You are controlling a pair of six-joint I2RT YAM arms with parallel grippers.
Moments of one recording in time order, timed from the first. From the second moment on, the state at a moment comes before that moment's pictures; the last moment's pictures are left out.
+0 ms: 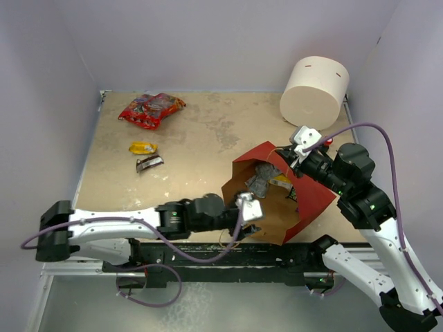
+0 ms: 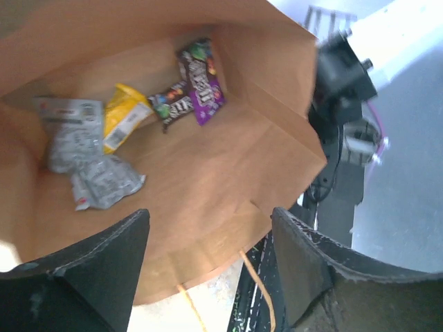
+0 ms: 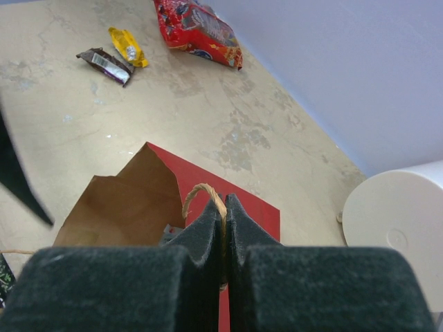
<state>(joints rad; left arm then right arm) -1.33 1.16 0.82 0.05 -0.04 0.02 0.51 0.75 1.10 -0.50 -0.28 -0.36</state>
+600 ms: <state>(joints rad) -1.35 1.70 0.95 0.41 -0.21 0.40 0.51 0.77 1.14 -0.51 -0.33 -0.36</state>
